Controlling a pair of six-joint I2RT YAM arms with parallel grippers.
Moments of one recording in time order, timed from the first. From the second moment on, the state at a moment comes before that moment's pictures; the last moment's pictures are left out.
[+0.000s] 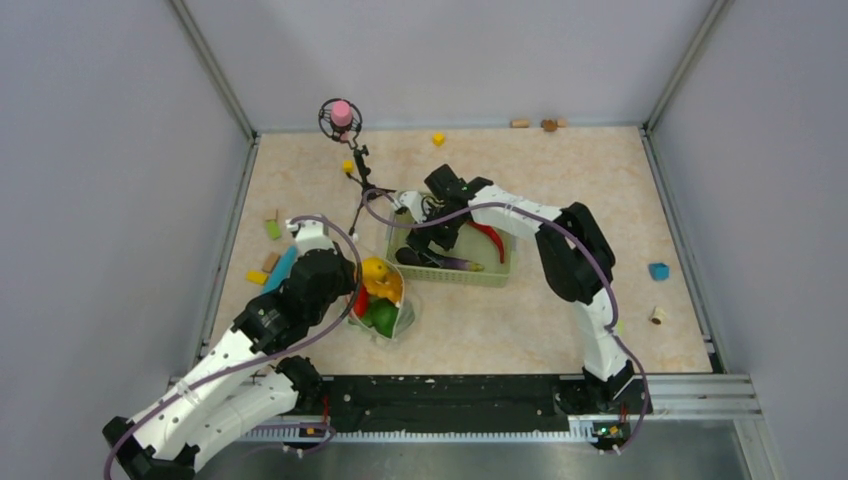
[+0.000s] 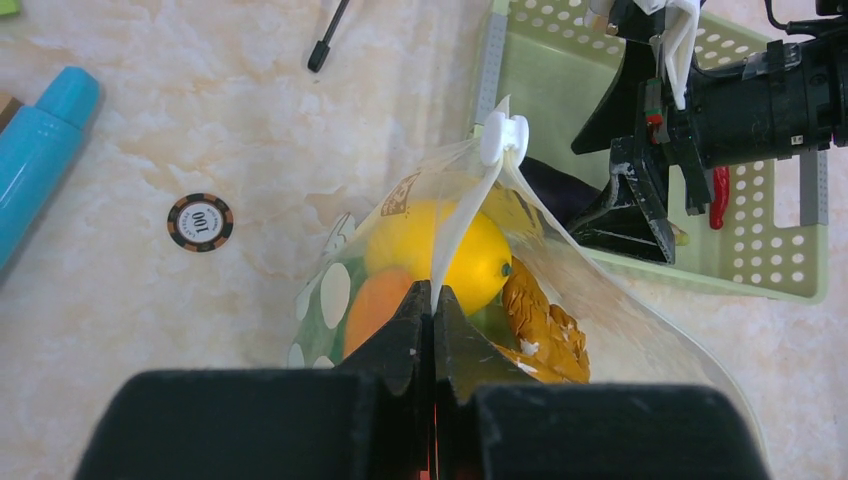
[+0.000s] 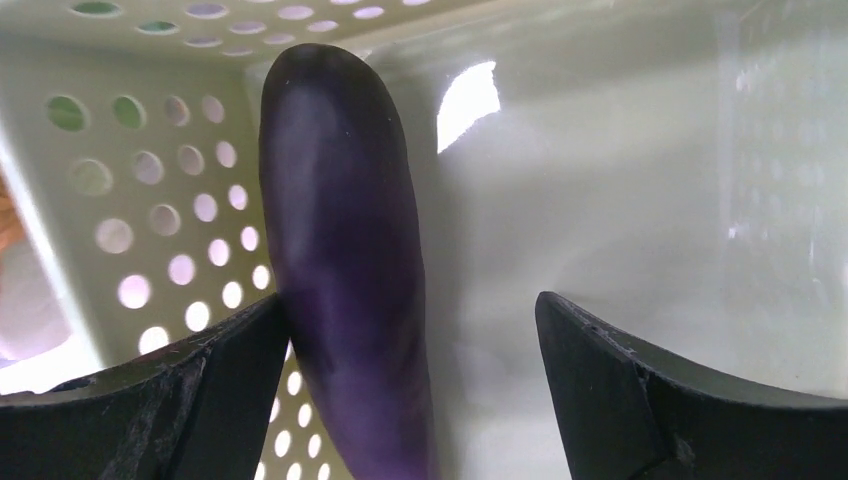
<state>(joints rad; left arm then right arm) -0.70 0.68 0.70 -0.59 -0.49 -0.66 0.70 2.14 1.67 -0.67 -0.44 -0.42</state>
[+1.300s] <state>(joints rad) -0.70 0.61 0.67 -0.58 -0.55 -0.71 0.82 1.43 1.12 0.14 -0.01 0.06</state>
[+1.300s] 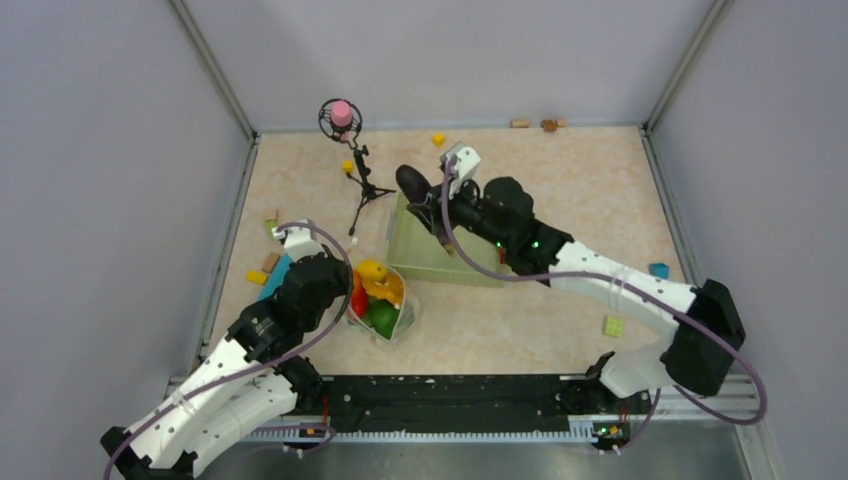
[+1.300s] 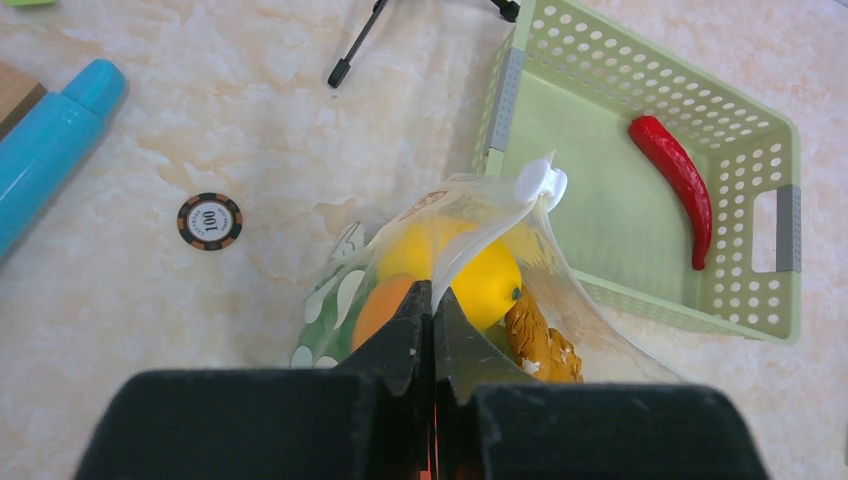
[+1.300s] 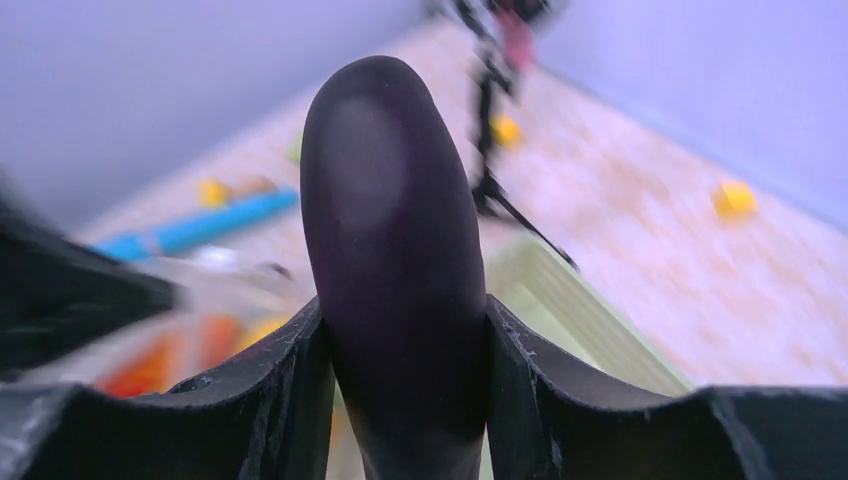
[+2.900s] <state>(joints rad) -0.70 0.53 0.63 -0.67 -0.58 -0.85 1.30 1.55 0.96 0.50 0.22 0.31</state>
